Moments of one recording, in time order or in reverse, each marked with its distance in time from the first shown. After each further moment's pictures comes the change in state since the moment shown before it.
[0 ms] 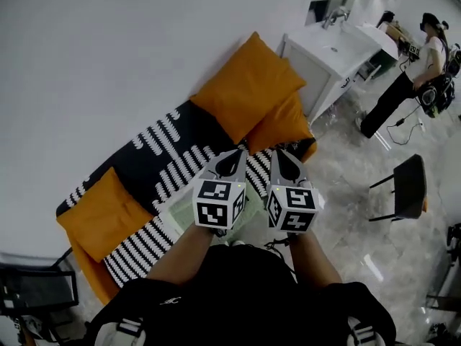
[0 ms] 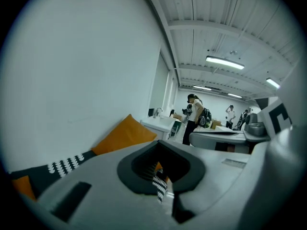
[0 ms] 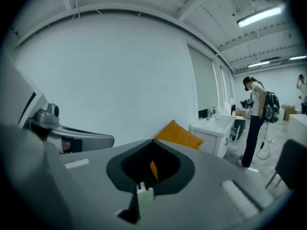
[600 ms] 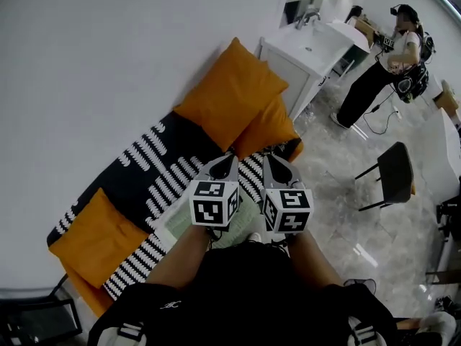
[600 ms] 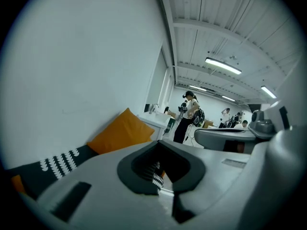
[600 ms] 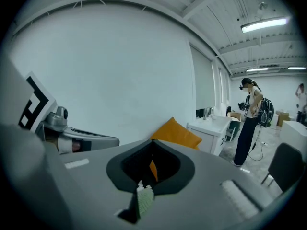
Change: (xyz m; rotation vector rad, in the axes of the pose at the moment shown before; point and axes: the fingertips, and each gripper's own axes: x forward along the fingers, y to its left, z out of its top) left arm 0.011 0.042 -0.013 -0.048 0.060 -0.100; right arm 0.018 0.030 -0.007 -0.033 0.049 -0.073
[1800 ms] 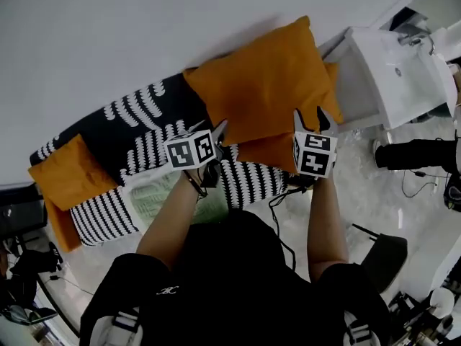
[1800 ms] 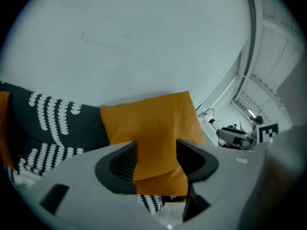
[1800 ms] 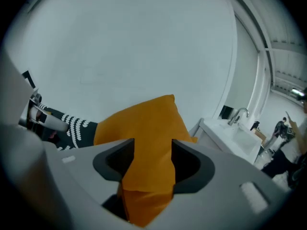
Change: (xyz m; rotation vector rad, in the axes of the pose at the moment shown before) left arm 0.314 0.232 -0.037 -0.635 0.055 0.401; right arm 0.448 -0.230 -0.006 -0.366 0.264 0.197
